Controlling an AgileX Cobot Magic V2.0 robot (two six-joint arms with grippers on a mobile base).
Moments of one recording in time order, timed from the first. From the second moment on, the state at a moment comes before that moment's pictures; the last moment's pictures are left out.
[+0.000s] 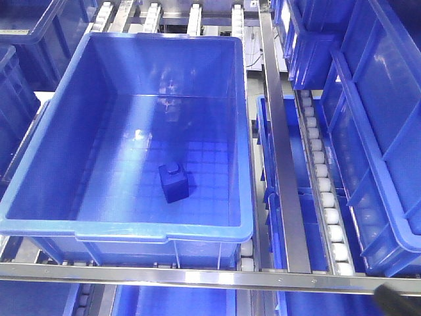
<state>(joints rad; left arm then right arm) 0.02 -0.01 0.03 0.01 0.21 -0.04 0.40 -0.01 0.03 0.03 0.25 0.04</state>
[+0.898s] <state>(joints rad) 0.02 -0.01 0.03 0.01 0.21 -0.04 -0.08 -0.01 0.03 -0.03 0.08 0.04</state>
